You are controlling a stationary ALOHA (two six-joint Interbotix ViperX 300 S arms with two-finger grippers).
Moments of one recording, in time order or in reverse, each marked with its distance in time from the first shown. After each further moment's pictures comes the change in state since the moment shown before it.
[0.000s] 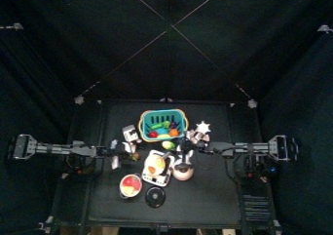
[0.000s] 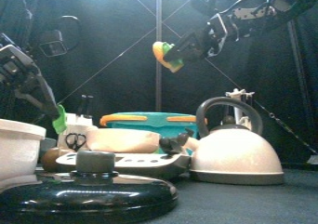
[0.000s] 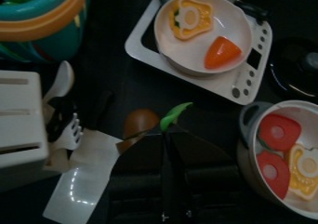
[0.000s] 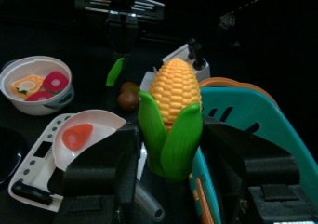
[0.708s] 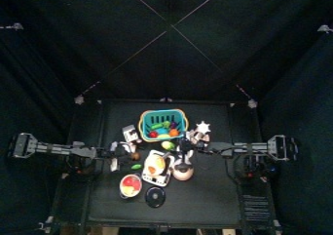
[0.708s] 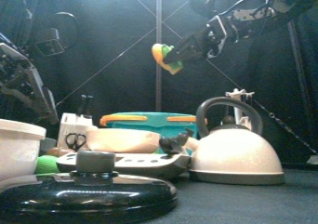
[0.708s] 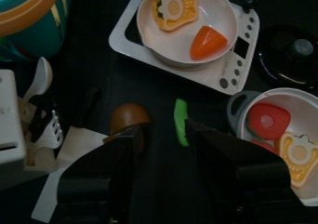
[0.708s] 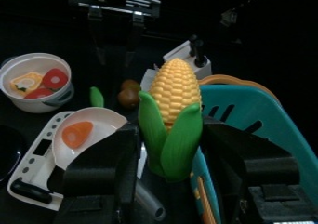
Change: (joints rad) left arm -0.003 0.002 -0.009 0.003 -0.025 -0.002; right arm -0.002 0.005 -0.003 0.000 0.000 0.000
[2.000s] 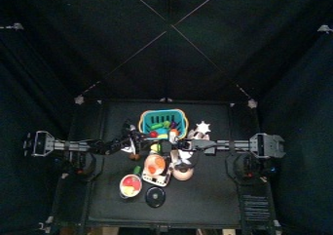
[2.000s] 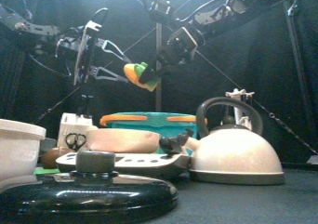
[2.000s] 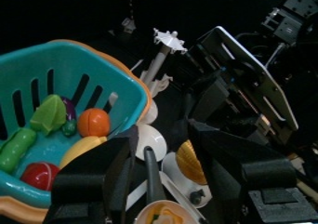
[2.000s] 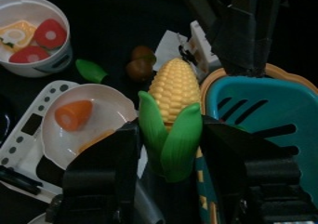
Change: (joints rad) left arm 0.081 0.272 -0.235 -0.514 -0.594 -0.086; right arm -0.020 0.242 -0.319 -0.123 0.410 0.000
